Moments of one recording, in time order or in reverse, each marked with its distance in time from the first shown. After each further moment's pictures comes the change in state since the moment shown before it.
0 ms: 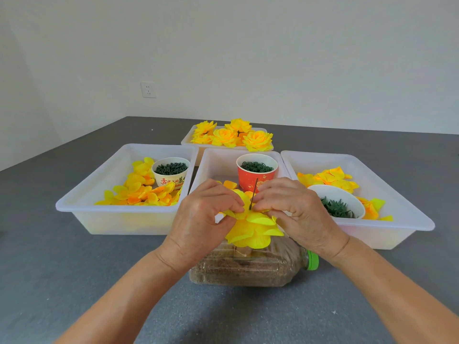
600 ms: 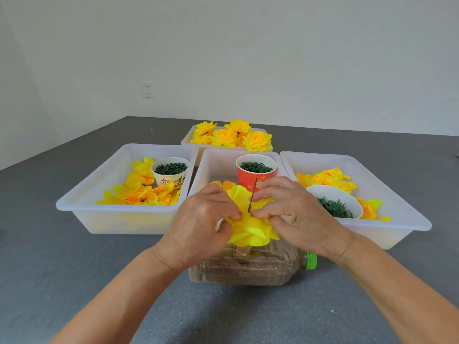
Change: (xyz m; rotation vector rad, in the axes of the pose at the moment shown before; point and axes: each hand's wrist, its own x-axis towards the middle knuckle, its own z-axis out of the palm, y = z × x) left_hand -0.003 0.000 -0.005 0.041 -0.151 0.031; right_hand 0.003 -0.013 -0.011 -0.091 -0.240 0.128
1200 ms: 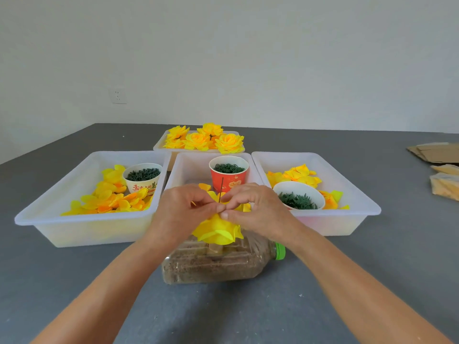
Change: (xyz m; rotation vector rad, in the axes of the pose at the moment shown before) left_hand 0.017 0.001 0.014 -0.368 0.047 -0.454; right_hand 0.001 -0.009 0.010 0.462 0.066 0.491
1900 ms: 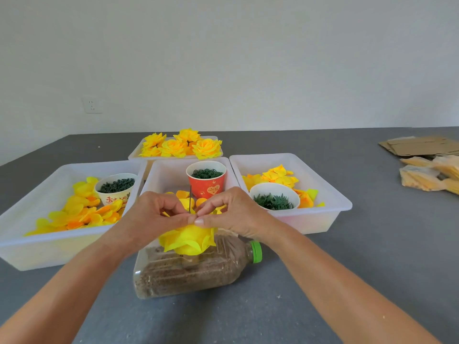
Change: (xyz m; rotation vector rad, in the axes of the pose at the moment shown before) left_hand 0.015 -0.002 -0.007 -0.127 -0.295 -0.073; right_hand 0.005 0.011 -0.010 0.198 -0.117 0.117
